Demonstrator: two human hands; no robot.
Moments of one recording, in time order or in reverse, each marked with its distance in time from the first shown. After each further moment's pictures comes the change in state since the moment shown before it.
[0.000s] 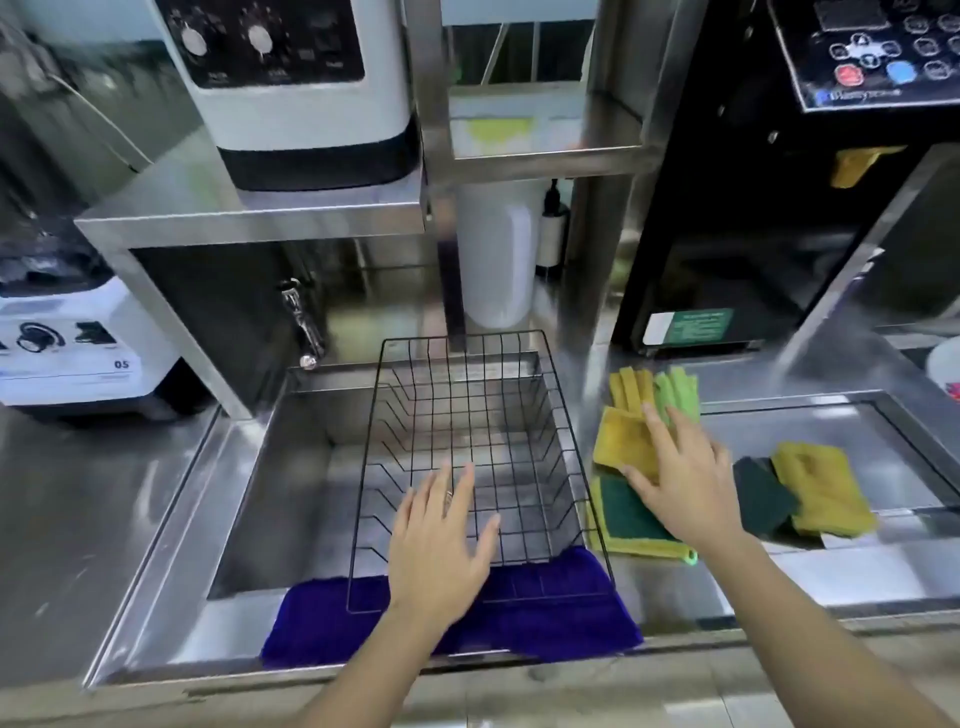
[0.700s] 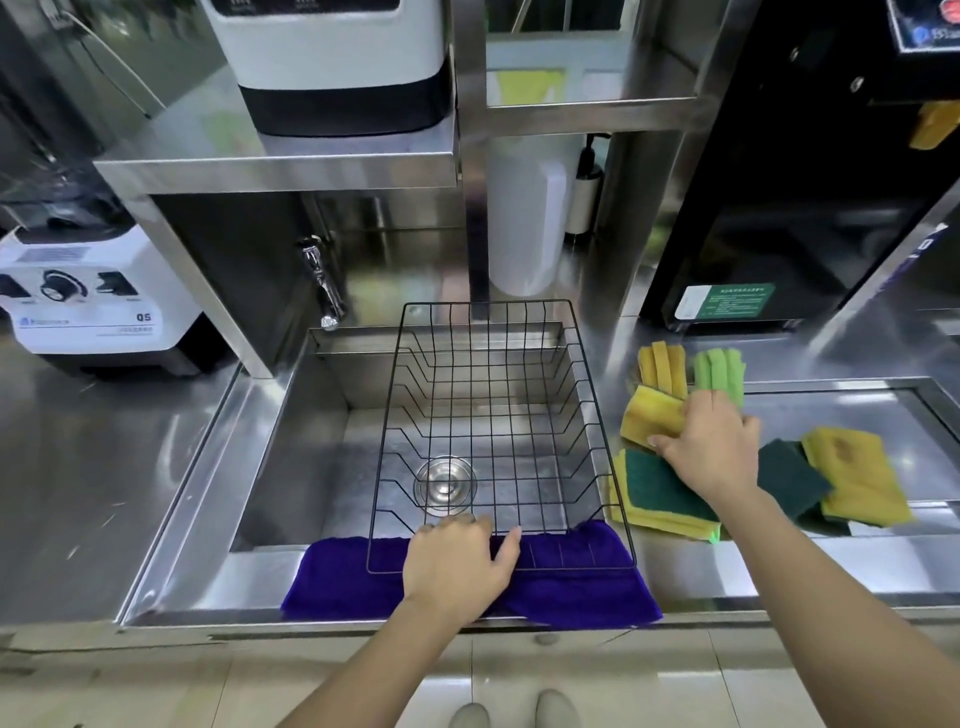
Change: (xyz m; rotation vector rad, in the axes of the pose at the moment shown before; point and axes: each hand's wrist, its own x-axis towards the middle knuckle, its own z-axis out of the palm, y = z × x) left_hand -0.022 0.006 -0.005 0.277 -0.315 -0.046; right_hand 0.026 -0.011 -0.007 0.060 -0.111 0.239
